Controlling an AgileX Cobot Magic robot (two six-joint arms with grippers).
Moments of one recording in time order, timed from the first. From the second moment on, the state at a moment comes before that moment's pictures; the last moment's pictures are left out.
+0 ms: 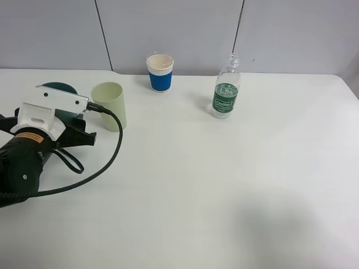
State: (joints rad) left arm -0.68 1.75 -0.31 -0.92 -1.16 0.52; right arm -0.02 0.00 -0.50 -0.07 1.06 0.01
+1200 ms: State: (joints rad) left arm -0.45 1.75 -0.58 -0.88 -0.95 0.96; right arm -0.02 0.00 -0.50 -0.07 1.06 0.01
